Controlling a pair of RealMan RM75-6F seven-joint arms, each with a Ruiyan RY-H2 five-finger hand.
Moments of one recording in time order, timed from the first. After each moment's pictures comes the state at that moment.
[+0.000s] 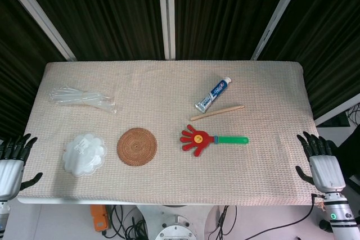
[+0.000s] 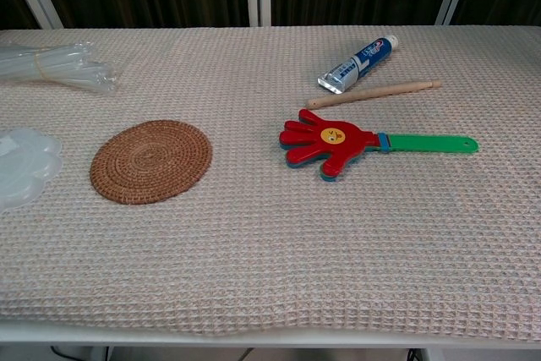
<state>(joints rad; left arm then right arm) -0.04 -1.11 -0.02 -1.57 1.54 1.54 0.12 0.15 -1.22 -0.01 -1.48 -1.48 1.42 -0.05</state>
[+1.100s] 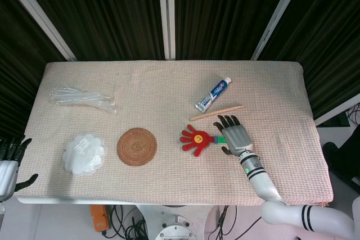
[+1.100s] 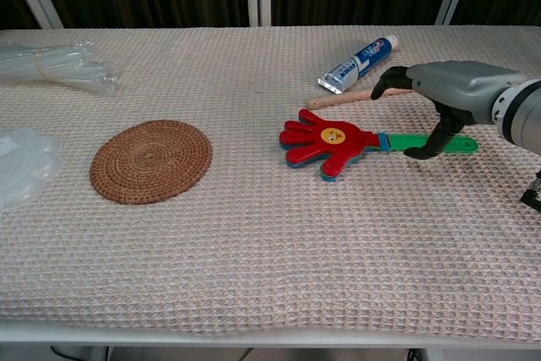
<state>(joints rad) -0.04 -1.10 -0.02 -1.56 1.51 1.53 0.08 0.65 -1.53 0.19 -1.65 -0.87 1.02 -0.69</state>
